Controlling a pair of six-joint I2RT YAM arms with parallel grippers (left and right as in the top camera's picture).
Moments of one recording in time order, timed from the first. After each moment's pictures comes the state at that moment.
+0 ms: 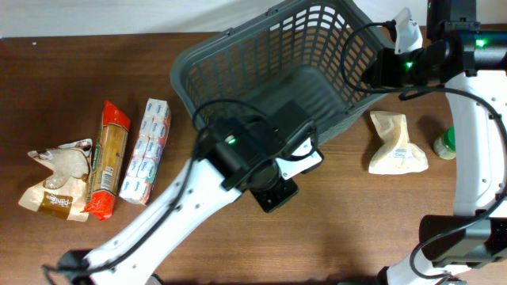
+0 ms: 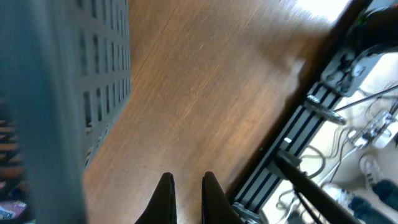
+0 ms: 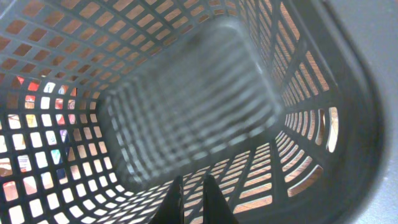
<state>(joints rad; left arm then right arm) -0.87 1.66 1.87 -1.55 0.10 0.13 -0.04 1.80 2.04 -1.35 -0.41 0.04</state>
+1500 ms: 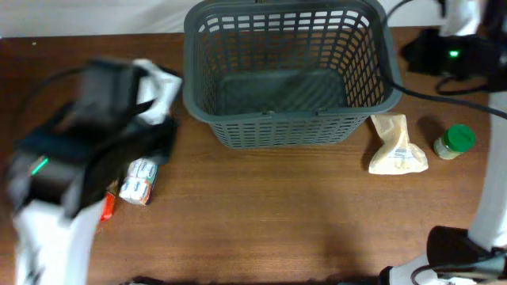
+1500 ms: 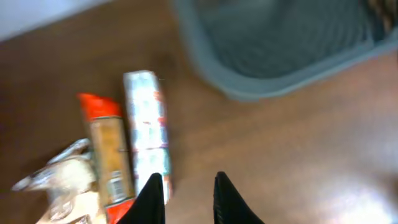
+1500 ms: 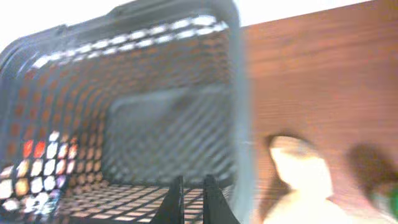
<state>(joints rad) -0.23 1.33 1.92 -1.49 -0.05 0.10 -0.16 1.73 2.23 -1.38 -0.35 0.09</state>
